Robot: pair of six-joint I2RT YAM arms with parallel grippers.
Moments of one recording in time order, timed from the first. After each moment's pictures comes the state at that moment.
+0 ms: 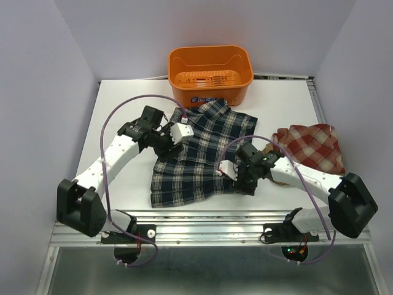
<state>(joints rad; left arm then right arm) -0.41 1.42 1.14 -0.74 0.37 0.68 0.68 1.31 0.80 -0.75 -0.27 -0.66</state>
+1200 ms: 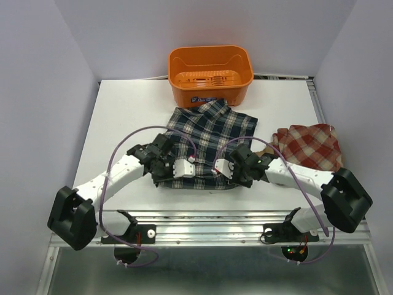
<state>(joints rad) -0.61 1.24 0.81 -0.84 0.18 0.90 0.76 1.38 0.75 -0.54 -0.12 -0.59</state>
